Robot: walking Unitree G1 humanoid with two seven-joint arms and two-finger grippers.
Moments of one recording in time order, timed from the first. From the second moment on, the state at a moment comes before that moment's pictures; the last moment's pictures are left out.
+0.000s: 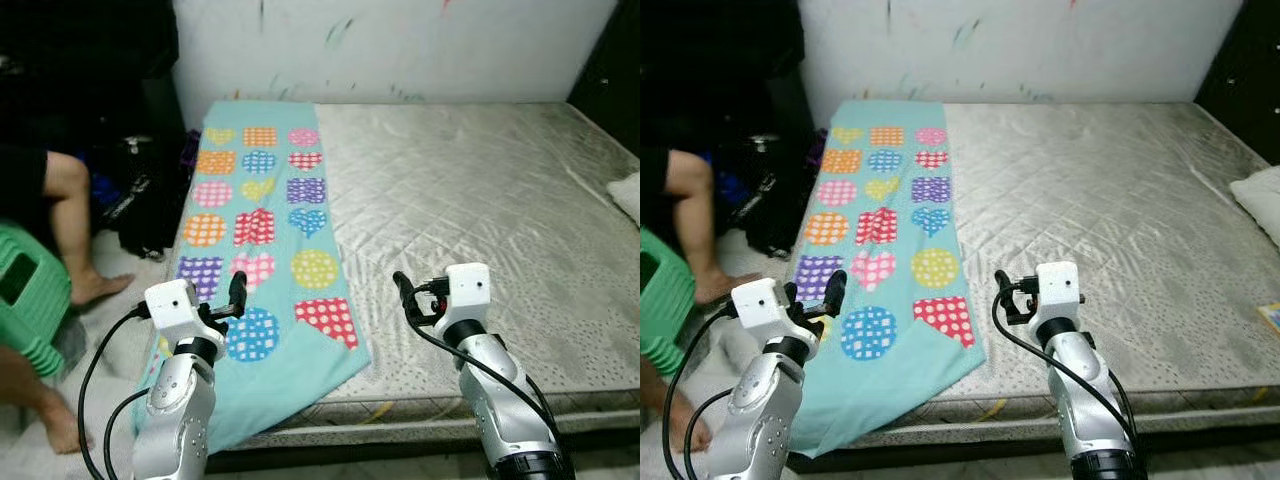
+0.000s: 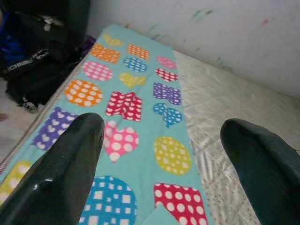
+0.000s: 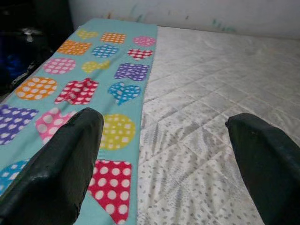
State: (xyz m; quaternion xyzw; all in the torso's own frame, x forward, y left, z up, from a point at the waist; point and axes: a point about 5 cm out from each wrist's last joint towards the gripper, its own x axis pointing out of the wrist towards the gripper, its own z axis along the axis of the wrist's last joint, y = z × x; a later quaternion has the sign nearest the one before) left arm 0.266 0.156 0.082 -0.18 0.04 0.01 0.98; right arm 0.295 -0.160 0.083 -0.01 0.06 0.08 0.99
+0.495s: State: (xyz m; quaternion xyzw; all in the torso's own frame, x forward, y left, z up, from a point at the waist) left arm 0.267 0.155 0.082 -0.18 0.04 0.01 0.98; right arm 0.294 -0.160 0.080 -0.02 0.07 0.08 0.99
